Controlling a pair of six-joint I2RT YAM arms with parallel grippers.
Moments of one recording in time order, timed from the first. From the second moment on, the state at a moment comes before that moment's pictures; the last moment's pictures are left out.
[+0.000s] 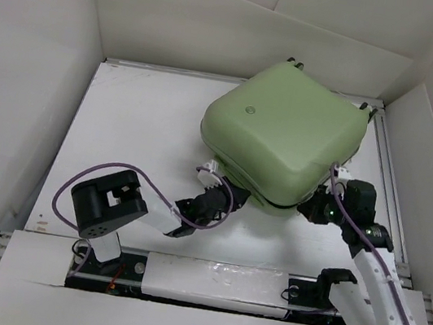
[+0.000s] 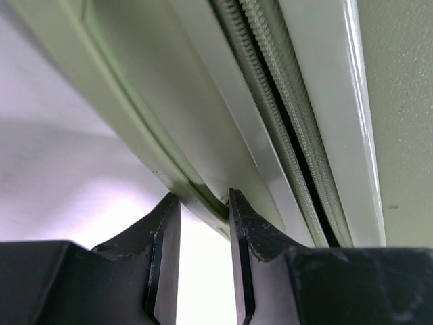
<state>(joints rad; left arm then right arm) -1.07 1.63 0.49 0.81 -0.45 -1.18 0.16 0.72 0.54 -0.50 -0.40 0.25</state>
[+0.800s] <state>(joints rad) -1.28 1.66 0.57 0.89 -0.25 -1.17 0.80 0.41 0.40 -0.40 0.10 0.48</state>
